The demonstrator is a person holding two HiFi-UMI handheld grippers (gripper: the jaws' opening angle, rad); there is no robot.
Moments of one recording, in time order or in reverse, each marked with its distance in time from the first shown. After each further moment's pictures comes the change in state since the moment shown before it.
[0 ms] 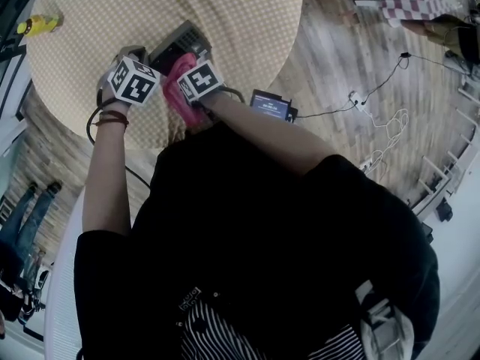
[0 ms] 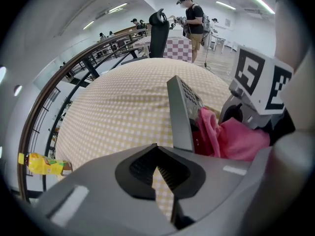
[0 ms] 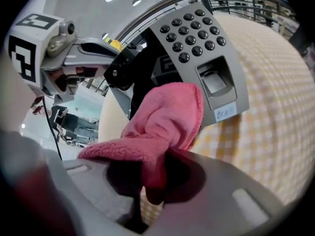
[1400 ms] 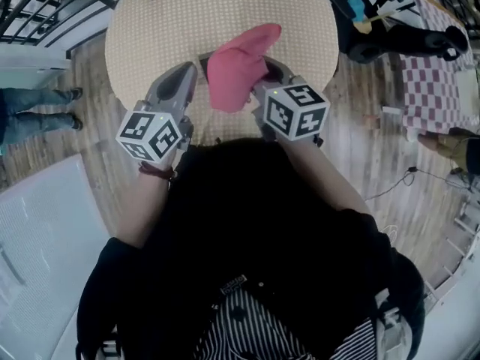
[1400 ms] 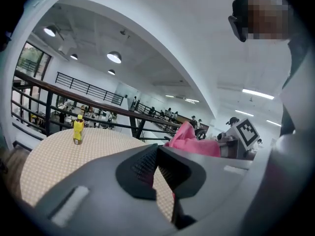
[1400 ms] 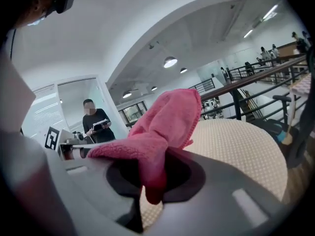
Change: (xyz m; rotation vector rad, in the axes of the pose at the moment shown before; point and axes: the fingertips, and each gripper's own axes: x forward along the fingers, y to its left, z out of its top) left arm -0.325 -0.101 0.075 -0.917 -1.012 0.282; right arm -0.349 0.115 0.053 -0.436 -0.730 0.235
